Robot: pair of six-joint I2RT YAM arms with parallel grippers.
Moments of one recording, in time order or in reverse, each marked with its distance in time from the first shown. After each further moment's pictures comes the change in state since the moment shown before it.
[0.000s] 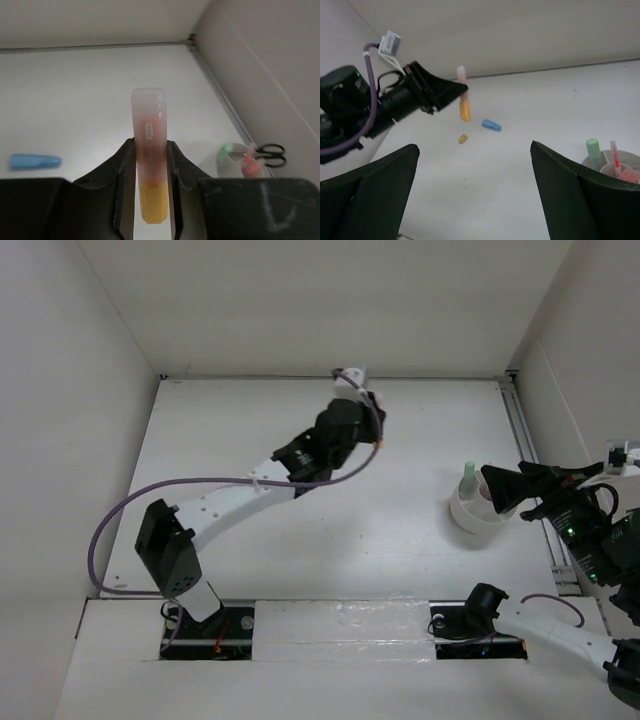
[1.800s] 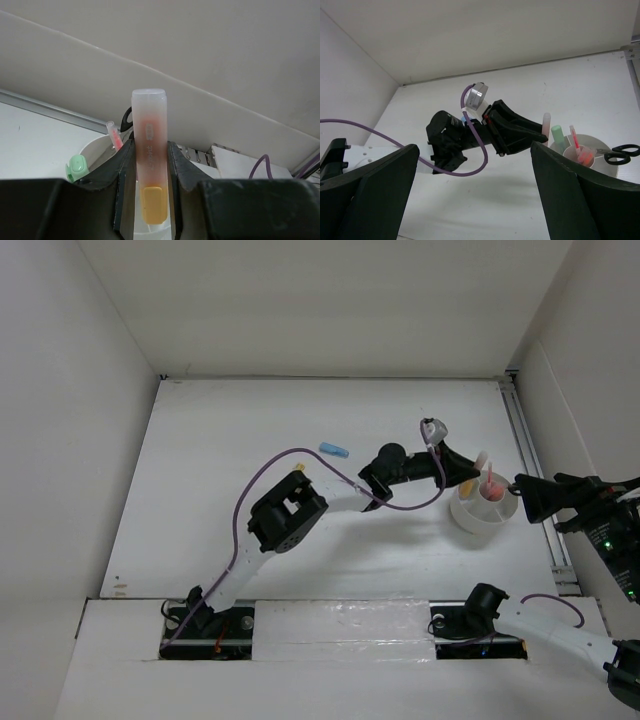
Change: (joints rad) left arm -0.122 0.797 0.248 1.063 0.869 -0.074; right arm 0.000 -0.013 0.168 -0.222 0.094 0.011
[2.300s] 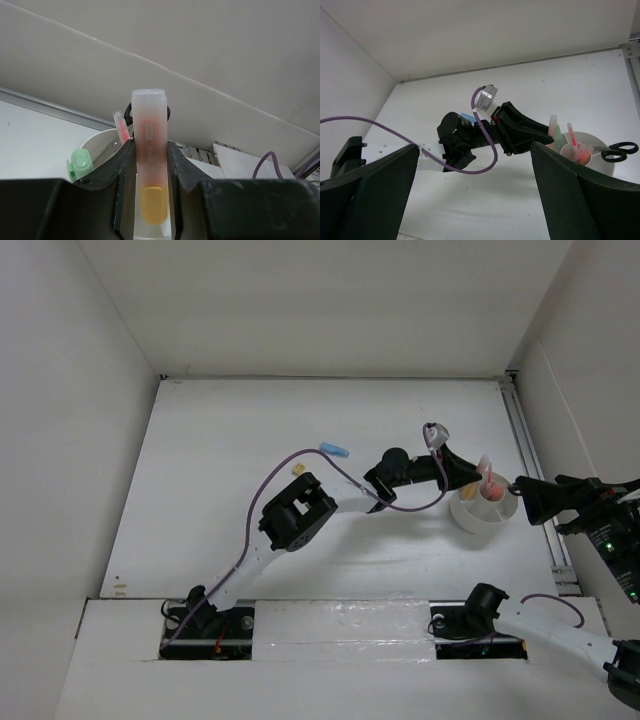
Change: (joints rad) left arm 0.000 0.128 0.111 0.052 0.018 -0.040; right arm 0.000 0.000 0.010 -0.026 0.000 0.000
